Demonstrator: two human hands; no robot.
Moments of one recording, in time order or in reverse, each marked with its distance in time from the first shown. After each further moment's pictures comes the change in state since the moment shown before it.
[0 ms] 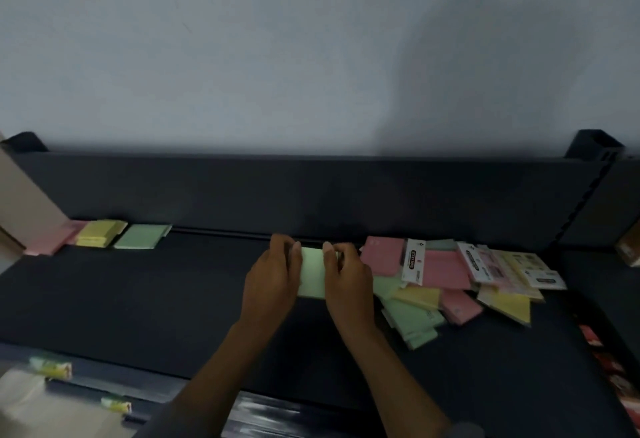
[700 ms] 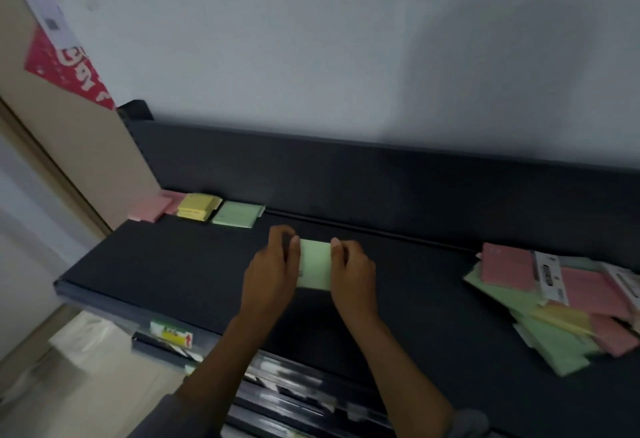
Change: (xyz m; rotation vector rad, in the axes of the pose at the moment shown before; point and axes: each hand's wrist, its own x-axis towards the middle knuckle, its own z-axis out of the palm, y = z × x) left_hand -0.001 -0.167 -0.133 -0.007 0.079 -0.096; right_hand -0.042 -0.067 0.186 -0.023 -0.159 0.034
